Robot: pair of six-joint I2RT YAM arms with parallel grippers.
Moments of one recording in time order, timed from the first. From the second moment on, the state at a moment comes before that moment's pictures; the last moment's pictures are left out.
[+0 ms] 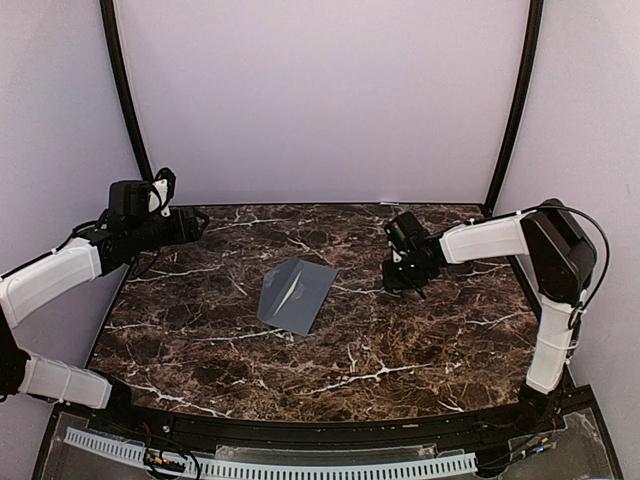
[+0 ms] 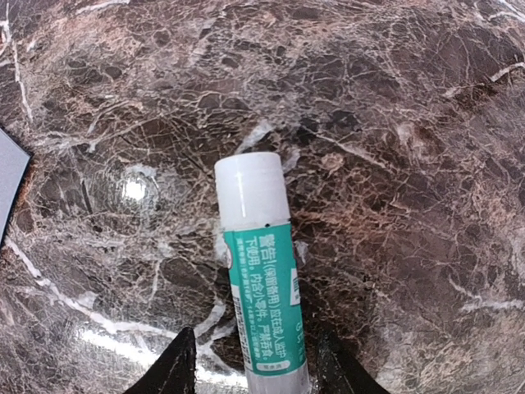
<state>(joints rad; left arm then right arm) -0.25 1.20 0.88 -0.14 0.10 -0.30 0.61 1.91 1.19 -0.34 0.15 0.41</state>
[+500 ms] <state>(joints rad) -0.25 1.20 0.88 -0.14 0.10 -0.30 0.61 1.95 1.21 -0.35 0.16 0.40</state>
